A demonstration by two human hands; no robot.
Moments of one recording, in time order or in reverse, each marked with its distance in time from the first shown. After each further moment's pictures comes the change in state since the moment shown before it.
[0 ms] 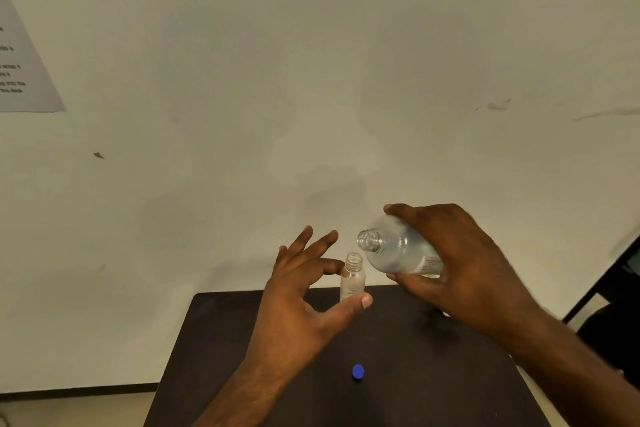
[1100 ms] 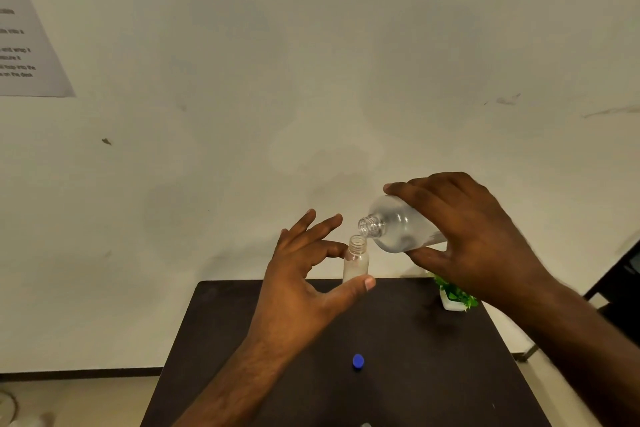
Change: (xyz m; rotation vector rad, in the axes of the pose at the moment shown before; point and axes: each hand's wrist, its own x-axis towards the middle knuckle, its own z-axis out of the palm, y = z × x) left_hand 0.001 0.005 -0.006 -0.019 0.022 0.009; right_hand 0.020 0.004 -0.011 -0.223 -0.025 -0.144
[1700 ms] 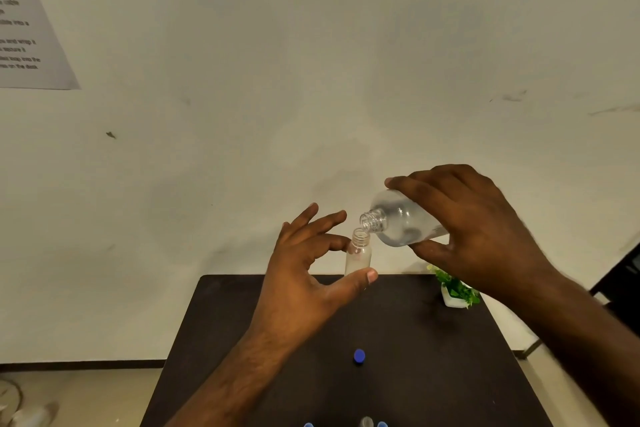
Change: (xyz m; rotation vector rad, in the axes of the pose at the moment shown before) left_hand 0.002 0.001 -0.002 0.026 -0.005 0.003; right_hand 0.004 0.001 0.000 -0.030 0.005 -0.021
